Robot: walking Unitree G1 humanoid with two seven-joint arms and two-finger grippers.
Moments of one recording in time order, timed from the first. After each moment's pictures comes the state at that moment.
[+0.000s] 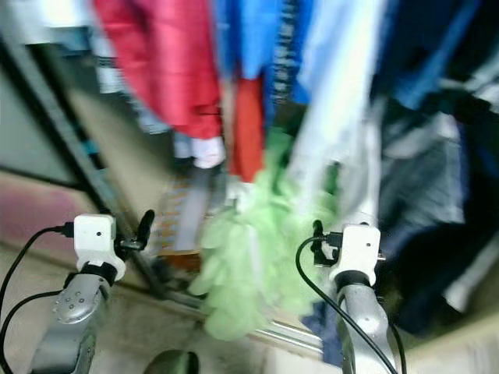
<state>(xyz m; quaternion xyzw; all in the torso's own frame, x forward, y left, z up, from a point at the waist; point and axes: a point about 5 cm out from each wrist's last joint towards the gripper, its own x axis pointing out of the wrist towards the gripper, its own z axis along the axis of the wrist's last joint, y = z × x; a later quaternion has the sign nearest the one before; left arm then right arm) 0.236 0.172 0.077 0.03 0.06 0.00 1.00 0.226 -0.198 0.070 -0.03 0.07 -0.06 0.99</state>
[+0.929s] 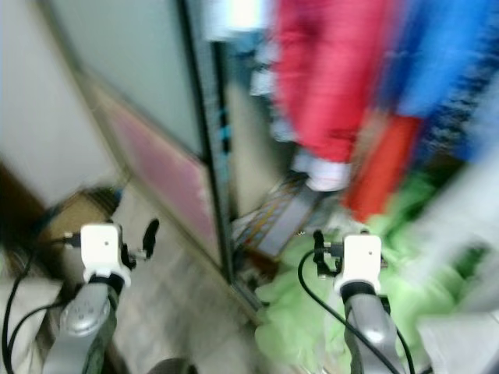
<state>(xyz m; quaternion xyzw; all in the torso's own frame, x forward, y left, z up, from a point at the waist) 0.227 0.163 0.074 0.03 0.07 0.01 1.00 0.216 -0.198 0.063 -0.05 0.09 -0.03 0.99</state>
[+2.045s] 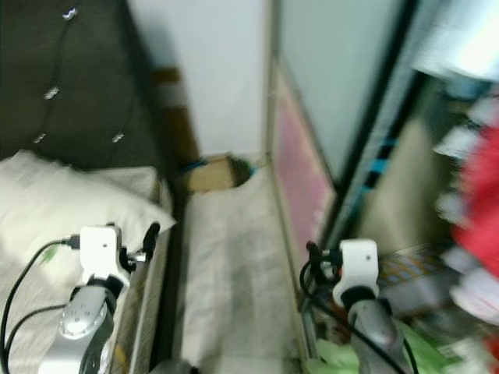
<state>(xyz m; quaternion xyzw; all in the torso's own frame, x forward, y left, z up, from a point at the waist) 0.227 0.165 0.076 0.01 0.07 -0.01 1.00 0.217 -0.200 0.057 -0.03 0.11 0.04 0.99</state>
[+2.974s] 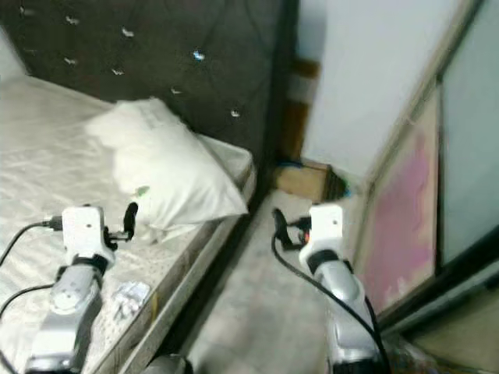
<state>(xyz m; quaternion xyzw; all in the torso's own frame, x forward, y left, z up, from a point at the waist) 0.250 0.178 0.076 0.04 0.05 0.04 1.00 0.259 -0.166 0.072 0.01 0.06 0.09 0.99</state>
